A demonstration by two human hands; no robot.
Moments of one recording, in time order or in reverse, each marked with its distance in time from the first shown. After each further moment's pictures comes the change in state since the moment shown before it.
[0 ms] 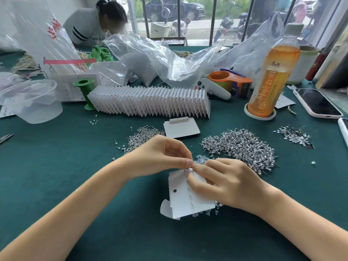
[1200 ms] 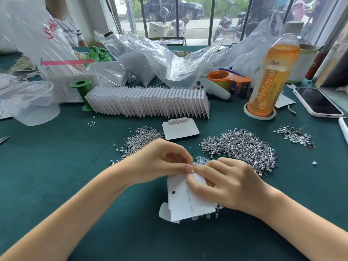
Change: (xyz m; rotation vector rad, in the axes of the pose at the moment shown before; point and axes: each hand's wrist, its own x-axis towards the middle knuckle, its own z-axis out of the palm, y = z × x) left_hand -0.002 -0.002 0.002 0.057 -0.057 0.052; right_hand -0.001 -0.001 0.004 -0.078 0.062 0.003
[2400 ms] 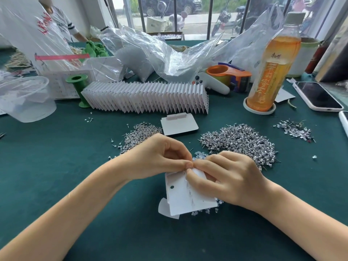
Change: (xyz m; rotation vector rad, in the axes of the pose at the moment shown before) left_hand 0.001 0.002 0.001 -0.030 -0.005 -0.026; right_hand 0.001 0.000 0.001 0.027 0.088 0.022
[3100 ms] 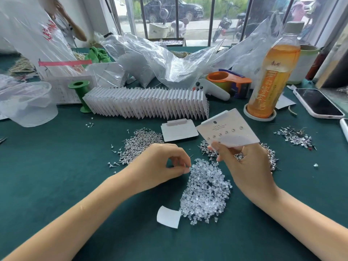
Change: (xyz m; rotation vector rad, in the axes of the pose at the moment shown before) left_hand 0.009 -0.020 0.004 0.530 0.257 0.223; right_hand -0.009 0.018 0.002 0.501 0.083 1.099
